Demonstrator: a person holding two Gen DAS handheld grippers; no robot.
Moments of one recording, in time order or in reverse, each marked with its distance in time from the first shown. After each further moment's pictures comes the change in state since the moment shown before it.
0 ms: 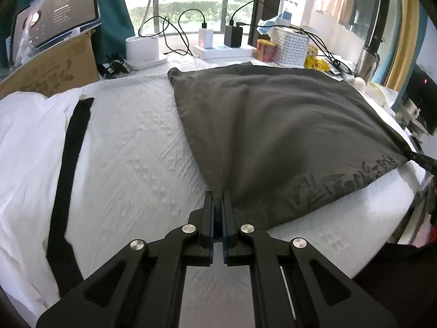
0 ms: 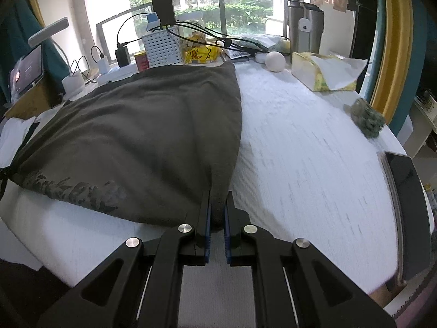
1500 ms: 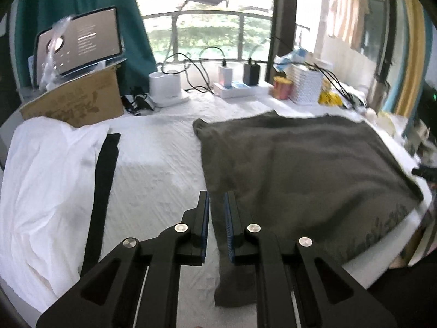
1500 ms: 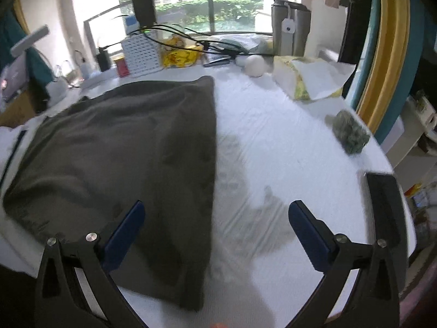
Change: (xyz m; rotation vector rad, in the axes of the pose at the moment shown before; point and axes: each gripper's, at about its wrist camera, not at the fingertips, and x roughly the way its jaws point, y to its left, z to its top) left arm -0.030 0.014 0.040 -0.055 -0.149 0.088; right arm 0.010 -0.020 0.048 0.016 0.027 -0.087
